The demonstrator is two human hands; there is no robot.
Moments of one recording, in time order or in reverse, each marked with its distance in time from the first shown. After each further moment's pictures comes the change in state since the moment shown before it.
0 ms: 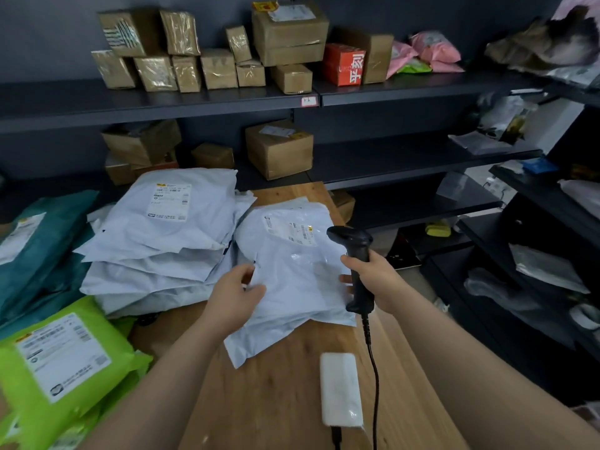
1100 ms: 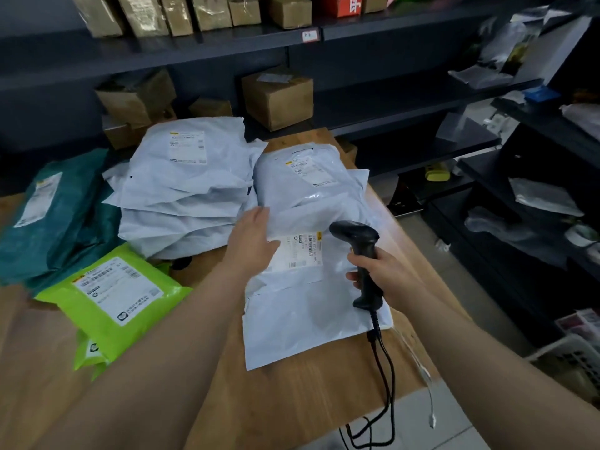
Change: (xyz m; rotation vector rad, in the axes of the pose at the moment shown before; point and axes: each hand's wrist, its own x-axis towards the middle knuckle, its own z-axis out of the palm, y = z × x) left_hand 0.007 -0.069 -0.012 0.620 -0.007 0.326; right_hand -0.092 0.091 0.051 0.060 0.027 0.143
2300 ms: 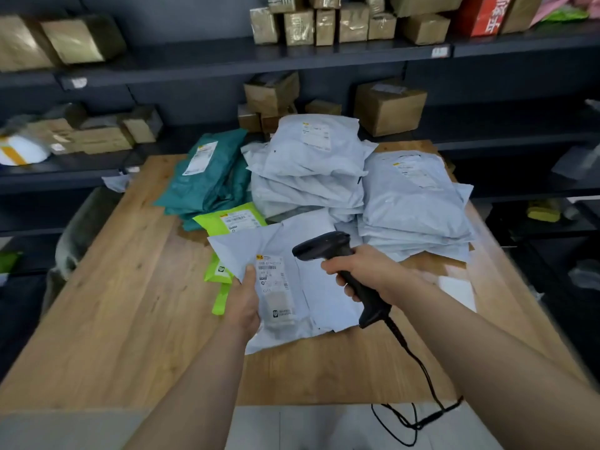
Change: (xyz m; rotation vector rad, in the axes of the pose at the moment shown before) left_hand -0.212 -0.087 -0.048 -1.488 0.504 -0.926; right_hand -0.111 -0.041 0.173 -0.412 -0.498 -0.012
